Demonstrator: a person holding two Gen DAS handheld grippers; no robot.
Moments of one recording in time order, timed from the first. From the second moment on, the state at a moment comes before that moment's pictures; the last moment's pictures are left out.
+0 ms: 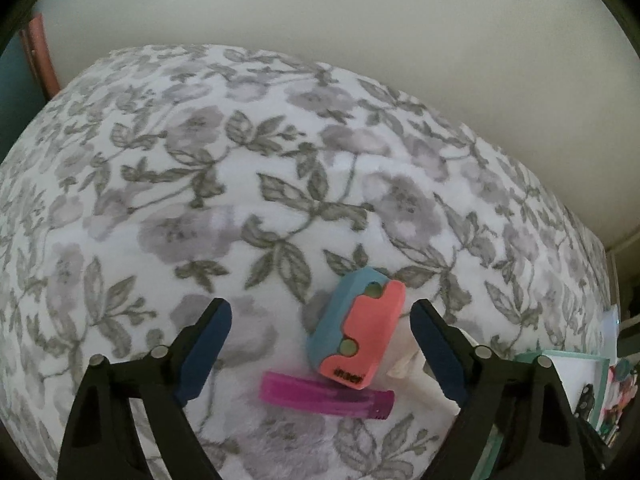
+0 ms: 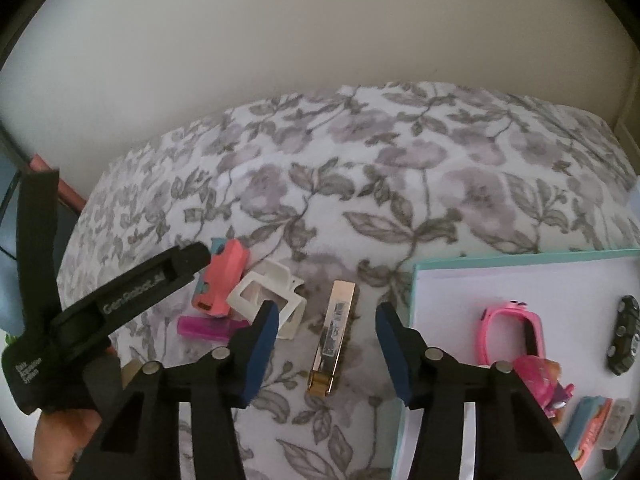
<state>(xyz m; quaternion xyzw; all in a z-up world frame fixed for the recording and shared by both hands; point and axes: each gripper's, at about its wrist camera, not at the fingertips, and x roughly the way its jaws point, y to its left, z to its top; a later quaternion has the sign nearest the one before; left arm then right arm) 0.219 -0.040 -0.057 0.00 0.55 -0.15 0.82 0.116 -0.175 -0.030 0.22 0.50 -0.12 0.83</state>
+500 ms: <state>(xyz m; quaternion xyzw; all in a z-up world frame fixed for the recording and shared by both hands) 0.221 -0.057 -0.077 0.05 0.57 -0.16 0.80 0.122 -0.170 -0.063 0.21 0.54 -0.12 0.81</state>
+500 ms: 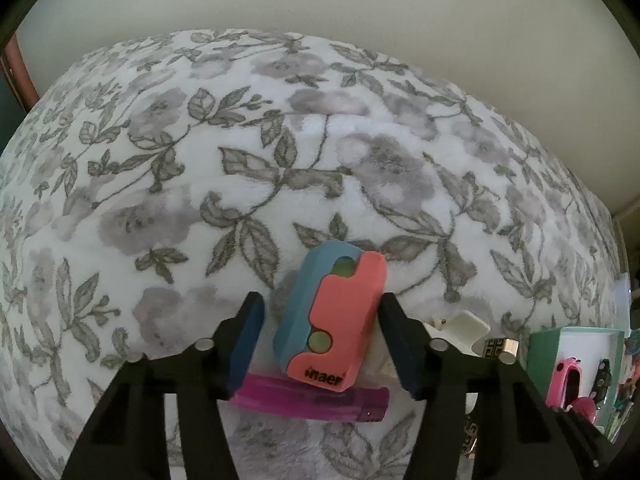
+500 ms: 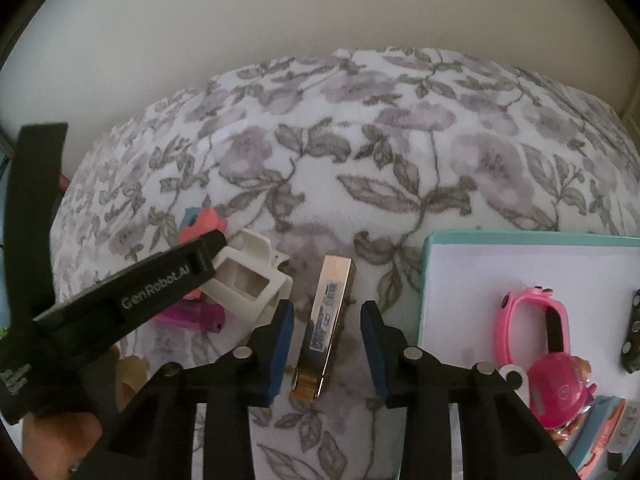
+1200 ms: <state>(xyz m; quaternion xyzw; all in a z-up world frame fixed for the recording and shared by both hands) 0.214 -0.055 -0.077 0.06 0.56 -0.14 0.81 0.126 -0.153 -0.075 0.15 0.55 -0.13 0.81</state>
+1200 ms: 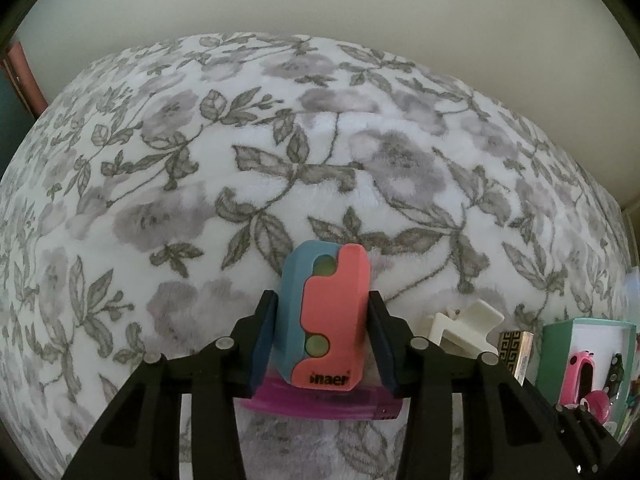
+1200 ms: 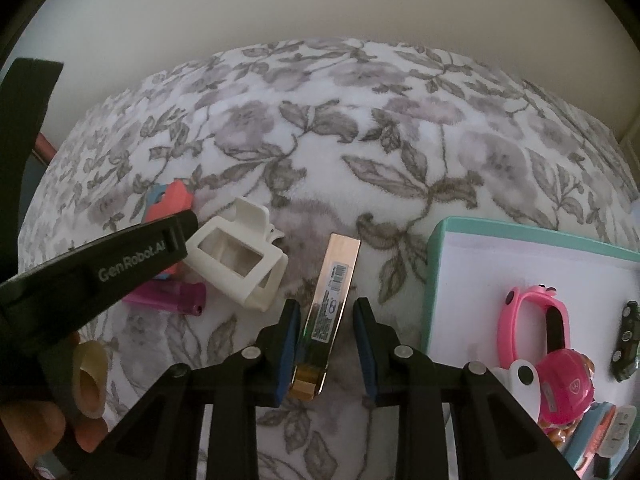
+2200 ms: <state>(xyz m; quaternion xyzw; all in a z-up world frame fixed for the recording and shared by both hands) 0.153 -0.042 -0.001 0.01 0.53 -0.15 0.83 0.067 -0.150 -0.010 0.21 0.51 -0.11 0.83</state>
